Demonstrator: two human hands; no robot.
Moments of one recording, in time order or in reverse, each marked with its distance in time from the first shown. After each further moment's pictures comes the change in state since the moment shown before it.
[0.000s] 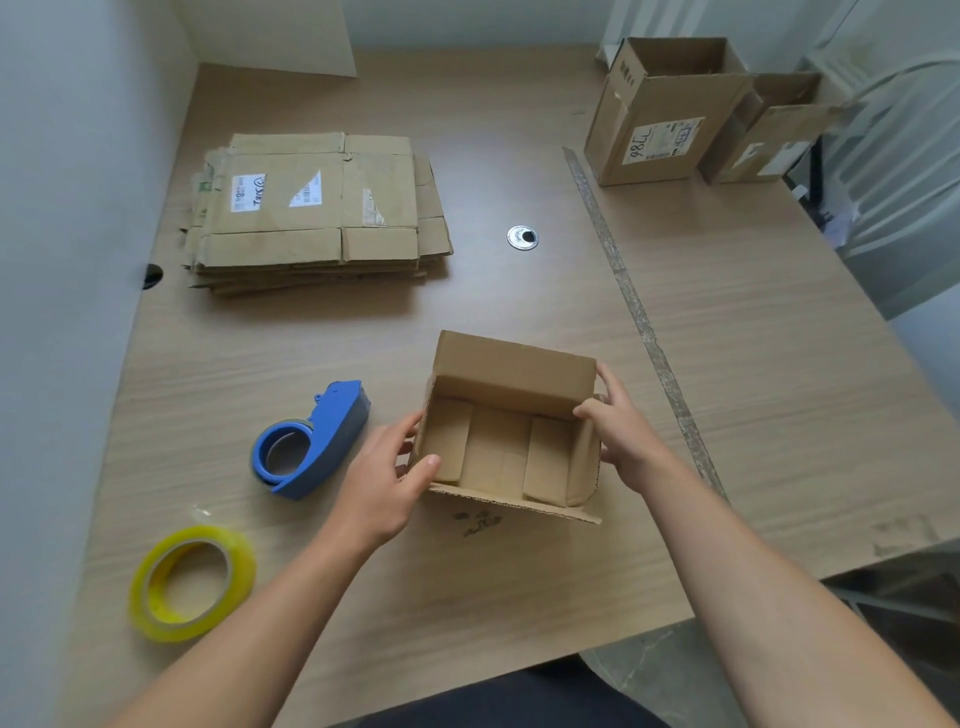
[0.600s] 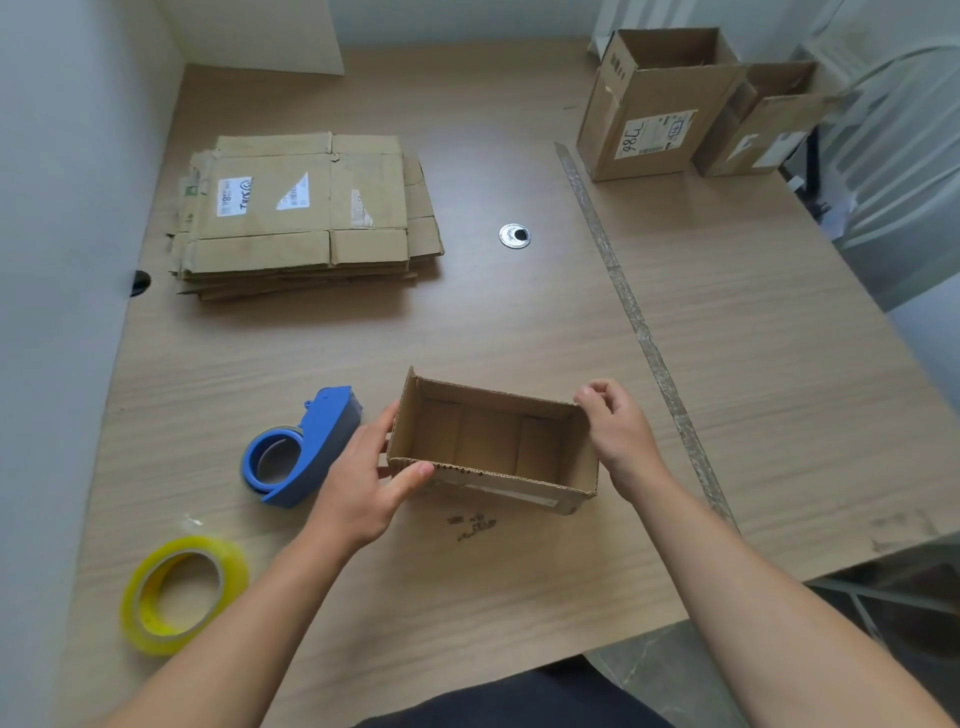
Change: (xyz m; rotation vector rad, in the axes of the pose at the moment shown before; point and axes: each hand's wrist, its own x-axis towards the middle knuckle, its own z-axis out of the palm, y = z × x) left_hand 0.008 -0.014 -0.009 0.042 -0.004 0.068; right_hand 0.008 0.018 0.002 -0.049 0.200 -0.230
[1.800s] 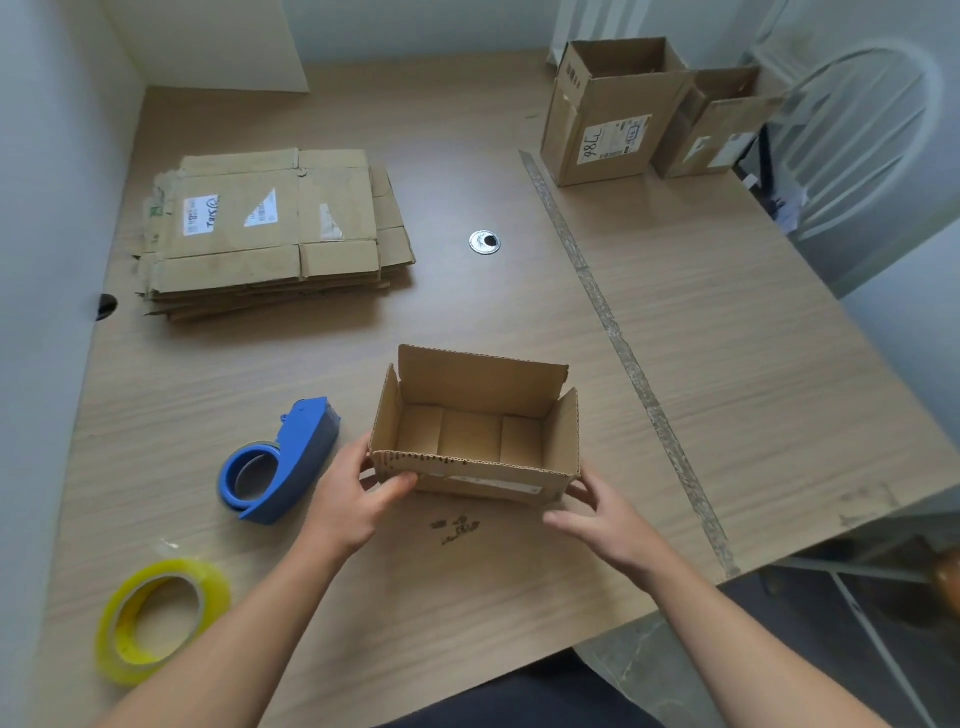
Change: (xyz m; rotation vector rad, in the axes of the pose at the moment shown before) left_hand 0.000 -0.002 0.012 -0.135 -0.036 -0.095; right_hand -0.076 0.053 -0.033 -0.036 -0.431 0.037
